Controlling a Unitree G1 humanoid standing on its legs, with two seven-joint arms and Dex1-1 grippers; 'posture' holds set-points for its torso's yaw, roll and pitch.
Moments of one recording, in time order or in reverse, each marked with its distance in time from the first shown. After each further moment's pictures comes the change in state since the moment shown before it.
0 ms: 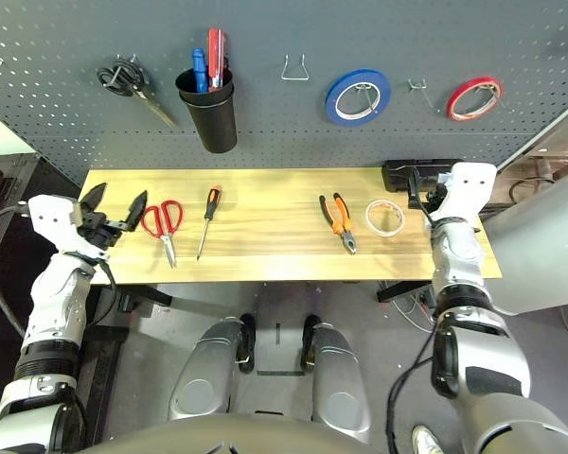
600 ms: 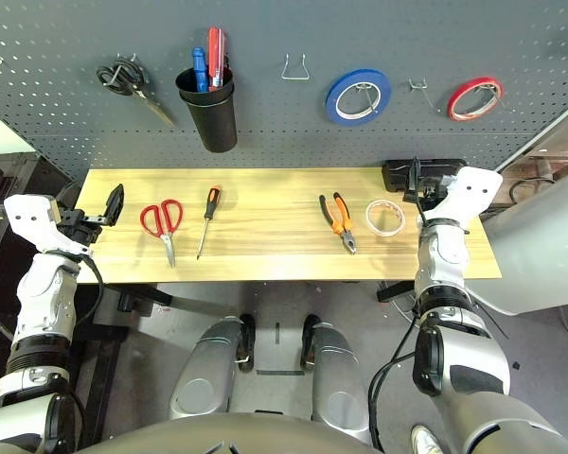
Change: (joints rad) left arm -0.074 0.021 0.164 0.213 -0.002 -0.178 0.126; right arm -0.036 0.180 -0.128 0.077 0.099 -0.309 -0.126
